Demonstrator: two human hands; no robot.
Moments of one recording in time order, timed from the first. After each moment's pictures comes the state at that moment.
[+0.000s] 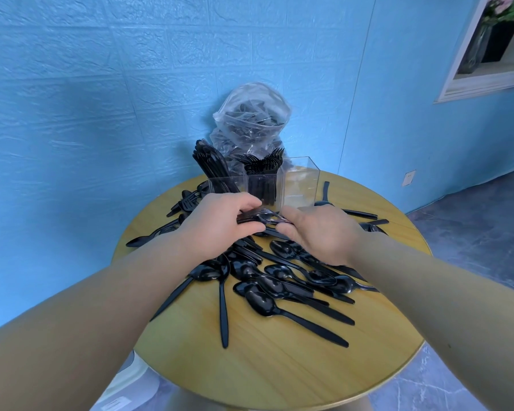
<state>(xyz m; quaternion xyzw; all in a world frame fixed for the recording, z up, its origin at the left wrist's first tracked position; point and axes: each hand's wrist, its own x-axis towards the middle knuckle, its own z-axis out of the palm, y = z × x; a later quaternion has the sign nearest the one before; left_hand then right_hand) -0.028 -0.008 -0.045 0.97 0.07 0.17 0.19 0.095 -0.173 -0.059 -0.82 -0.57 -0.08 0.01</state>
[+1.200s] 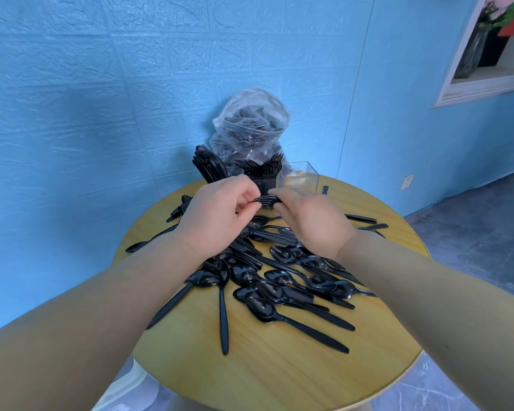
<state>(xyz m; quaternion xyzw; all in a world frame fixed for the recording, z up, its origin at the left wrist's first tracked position) -0.026 -0.010 -0.036 0.92 0.00 0.35 0.16 0.087 -0.159 -0.048 -0.79 -0.56 -0.17 0.19</state>
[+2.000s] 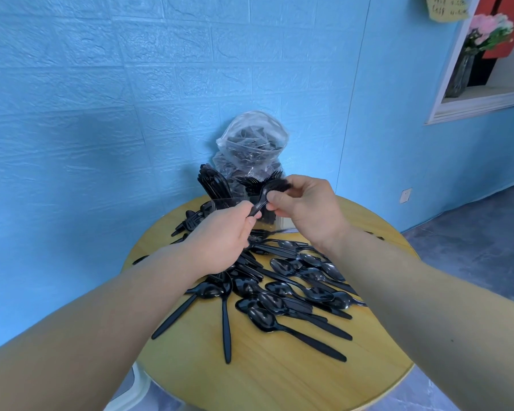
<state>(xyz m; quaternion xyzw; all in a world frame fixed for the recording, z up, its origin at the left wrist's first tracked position) -0.036 -0.017 -0.024 0.98 0.07 0.13 0.15 0.068 -0.147 -0.010 -0.67 -0.33 0.10 0.66</state>
